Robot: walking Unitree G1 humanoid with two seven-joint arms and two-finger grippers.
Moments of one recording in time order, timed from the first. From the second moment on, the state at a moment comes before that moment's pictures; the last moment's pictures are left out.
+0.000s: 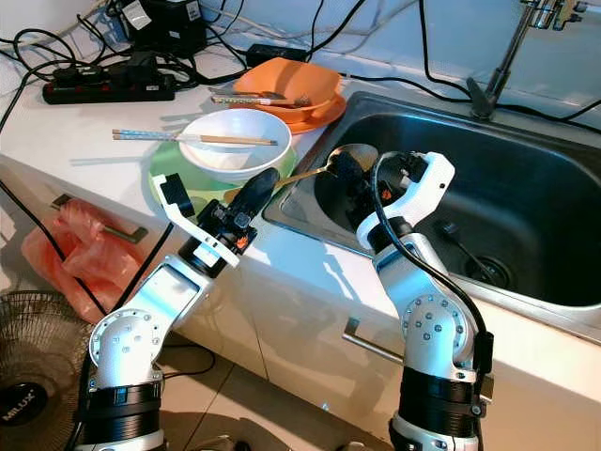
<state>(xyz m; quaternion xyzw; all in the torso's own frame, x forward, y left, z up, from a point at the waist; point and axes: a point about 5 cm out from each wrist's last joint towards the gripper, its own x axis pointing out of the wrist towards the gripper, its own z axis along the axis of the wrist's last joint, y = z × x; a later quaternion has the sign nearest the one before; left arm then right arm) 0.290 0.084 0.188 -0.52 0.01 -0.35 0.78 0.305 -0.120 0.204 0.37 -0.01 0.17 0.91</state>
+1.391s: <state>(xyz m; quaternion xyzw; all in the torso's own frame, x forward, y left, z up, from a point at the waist) 0.284 0.073 0.165 -0.47 0.10 -0.36 0.80 0.314 -0.124 0.204 0.38 -0.02 0.13 0.92</state>
